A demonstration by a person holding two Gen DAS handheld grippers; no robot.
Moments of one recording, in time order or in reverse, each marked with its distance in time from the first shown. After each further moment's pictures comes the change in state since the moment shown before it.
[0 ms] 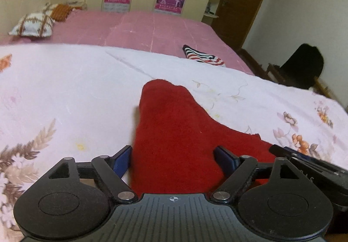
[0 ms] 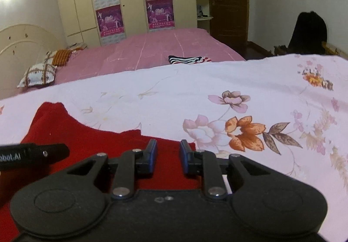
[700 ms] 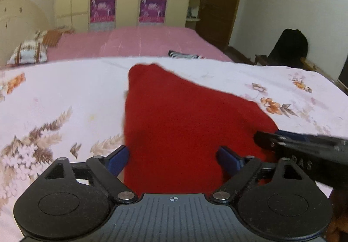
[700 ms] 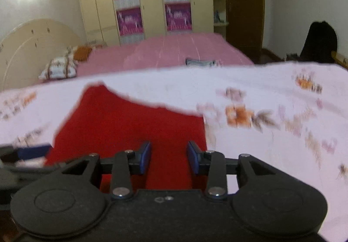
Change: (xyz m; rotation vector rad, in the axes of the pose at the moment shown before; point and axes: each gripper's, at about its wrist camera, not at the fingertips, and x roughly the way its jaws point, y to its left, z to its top) left arm -0.074 -0.018 -0.052 0.134 -0.044 -0.009; right arm -0.072 0.001 -0.032 -0.051 0.000 0.079
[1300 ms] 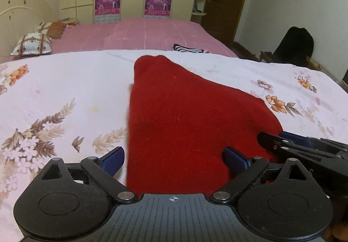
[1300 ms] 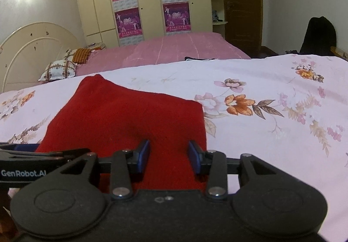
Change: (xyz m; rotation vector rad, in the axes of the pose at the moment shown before) left arm -0.005 -0.004 -0.002 -0.003 0.020 0.029; right arm 0.000 0.000 -0.009 0.001 -0.017 0.002
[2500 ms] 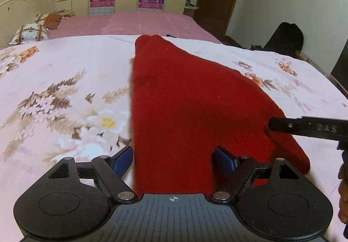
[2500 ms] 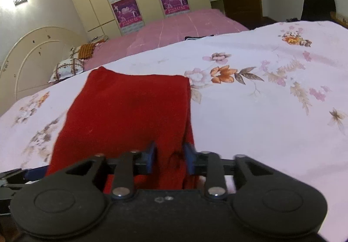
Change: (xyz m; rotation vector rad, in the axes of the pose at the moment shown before) left arm -0.065 0.011 -0.051 -0.011 0.047 -0.068; right arm -0.061 -0.037 -0.018 0.130 0.119 0.100
